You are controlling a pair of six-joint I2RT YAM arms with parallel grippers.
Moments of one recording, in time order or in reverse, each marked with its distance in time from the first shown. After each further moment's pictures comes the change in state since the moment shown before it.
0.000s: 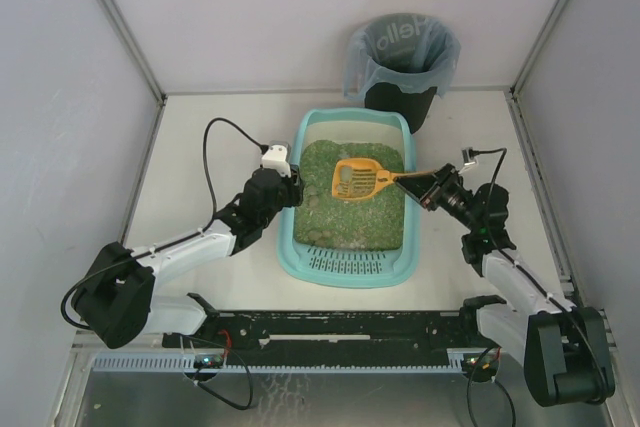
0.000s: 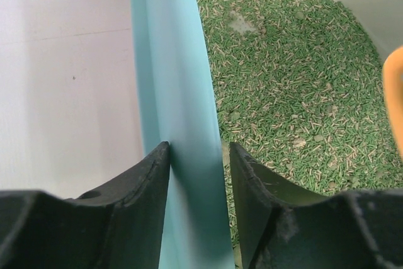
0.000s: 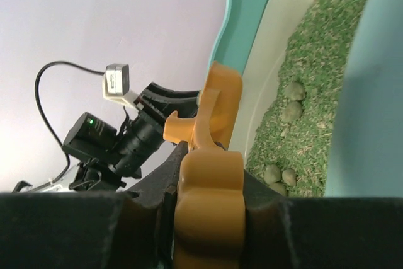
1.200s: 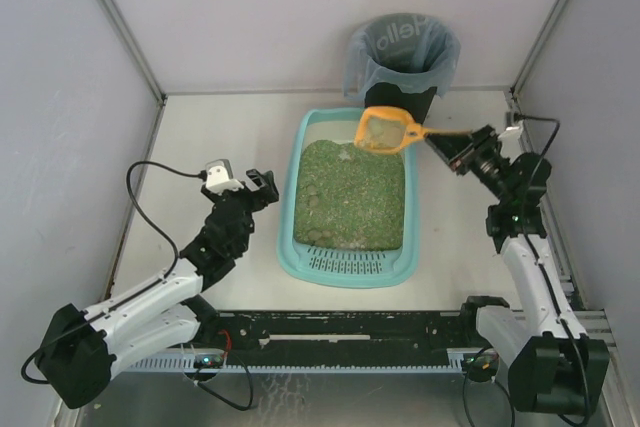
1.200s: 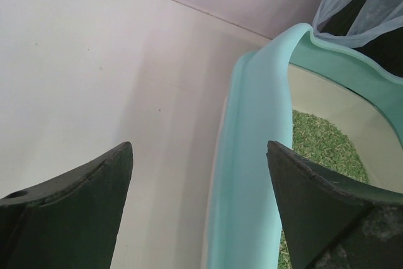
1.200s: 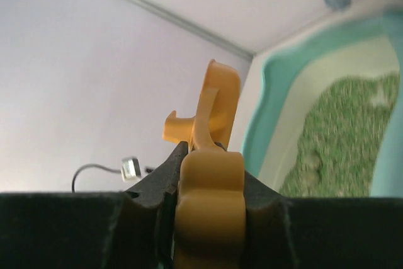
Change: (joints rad) left arm -0.008 -0.409 -0.237 0.110 -0.385 -0.156; right arm -0.184 -0.094 0.262 -0.260 -0.043 0.024
